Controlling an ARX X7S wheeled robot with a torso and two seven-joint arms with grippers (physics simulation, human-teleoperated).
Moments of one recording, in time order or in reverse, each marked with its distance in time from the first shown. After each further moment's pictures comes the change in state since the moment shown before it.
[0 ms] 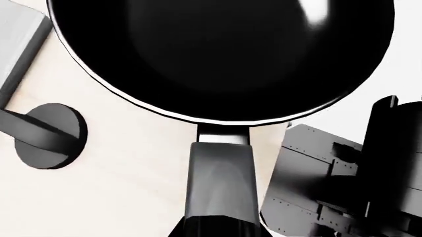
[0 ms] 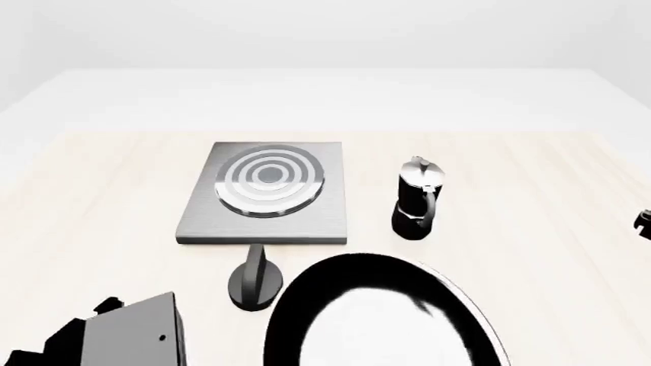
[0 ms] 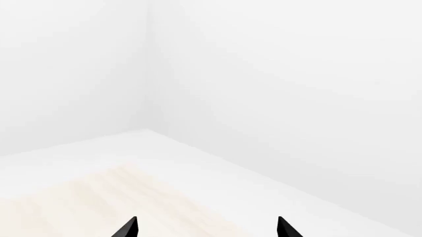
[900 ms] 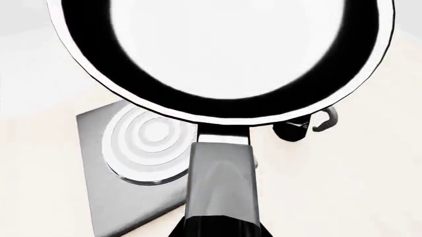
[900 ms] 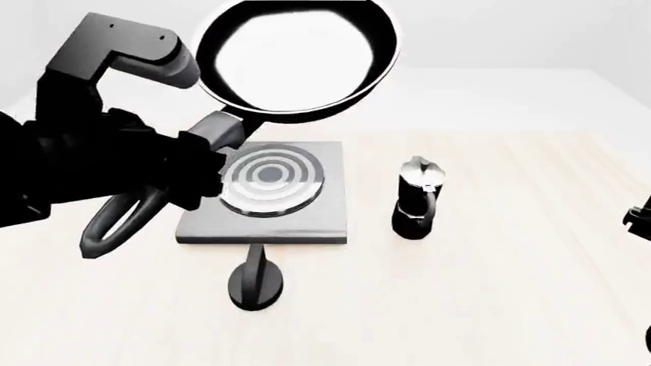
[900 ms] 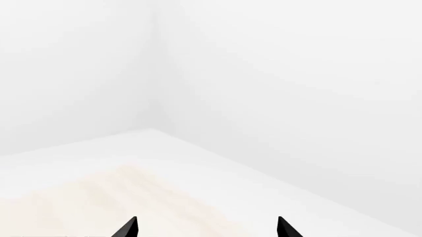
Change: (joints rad) left arm -0.108 0.206 0.075 -0.591 -0.123 0.364 -0.524; right arm 0.012 -0.008 -0.024 0.020 0.007 -0.016 0.006
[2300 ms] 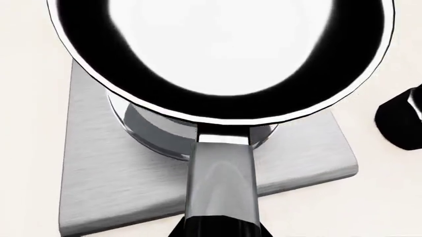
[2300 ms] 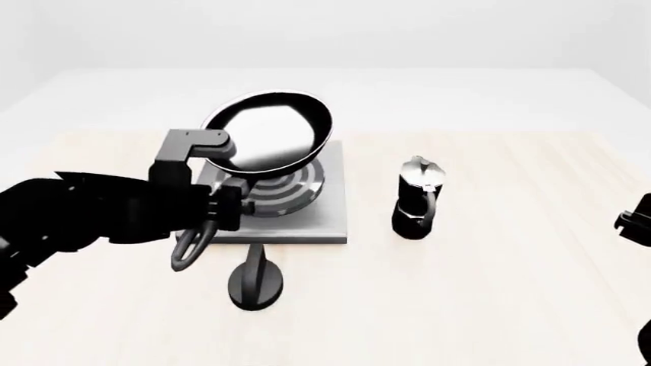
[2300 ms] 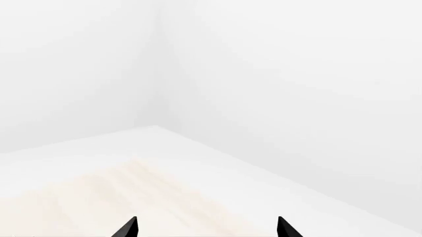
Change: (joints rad) left arm 0.426 0.320 0.151 -0.627 0.386 0.305 0.304; right arm -0.019 -0.007 -0.007 0.029 0.011 -0.039 0.003
